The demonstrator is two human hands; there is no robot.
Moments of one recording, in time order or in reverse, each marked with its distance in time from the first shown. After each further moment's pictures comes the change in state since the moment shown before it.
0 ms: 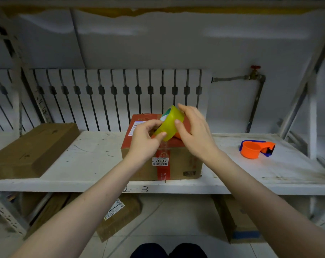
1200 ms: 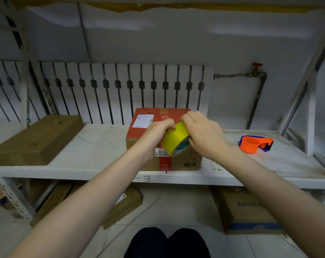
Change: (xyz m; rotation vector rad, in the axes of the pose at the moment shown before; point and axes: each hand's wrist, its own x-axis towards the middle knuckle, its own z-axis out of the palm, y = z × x) left_hand -0.028 0.047 -0.001 -0.253 -0.155 -0.556; right_hand -0.024 -0.016 -0.030 -0.675 -0.293 -0.232
